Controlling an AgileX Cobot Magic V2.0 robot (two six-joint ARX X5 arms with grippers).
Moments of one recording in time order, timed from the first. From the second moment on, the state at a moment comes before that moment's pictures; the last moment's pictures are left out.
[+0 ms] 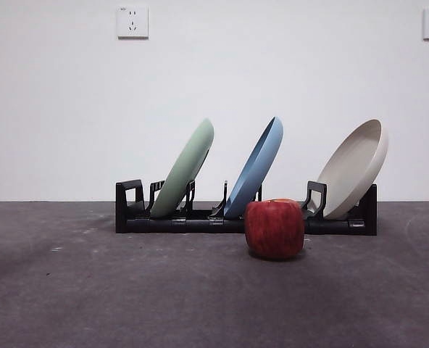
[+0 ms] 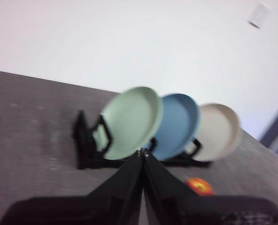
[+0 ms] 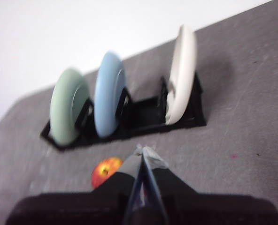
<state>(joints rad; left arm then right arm) 0.03 0.29 0.46 -0.23 0.46 -0.35 0.08 0.42 0.63 -0.50 -0.20 0.33</state>
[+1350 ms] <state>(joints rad) -0.01 0.56 0.88 -0.74 0.76 0.01 0.09 0.70 1.09 -1.05 -0.42 -0.09</state>
